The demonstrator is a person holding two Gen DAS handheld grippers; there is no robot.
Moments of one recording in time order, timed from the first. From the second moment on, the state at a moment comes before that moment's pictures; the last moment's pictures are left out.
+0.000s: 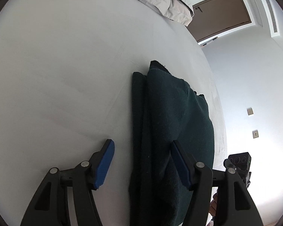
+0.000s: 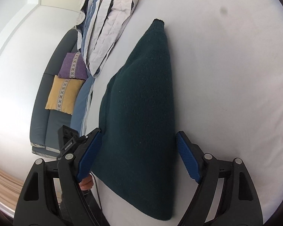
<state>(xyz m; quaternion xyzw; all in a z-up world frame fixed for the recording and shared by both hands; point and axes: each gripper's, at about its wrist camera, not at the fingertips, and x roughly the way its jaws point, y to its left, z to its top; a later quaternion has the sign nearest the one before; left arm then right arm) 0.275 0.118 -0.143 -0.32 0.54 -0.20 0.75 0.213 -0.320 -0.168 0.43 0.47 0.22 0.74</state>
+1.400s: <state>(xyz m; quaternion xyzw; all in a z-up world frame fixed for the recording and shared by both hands) 0.100 0.039 -0.083 -0.18 0.54 -0.24 0.79 -0.010 -0.272 -0.093 0.35 0.47 0.19 0.79</state>
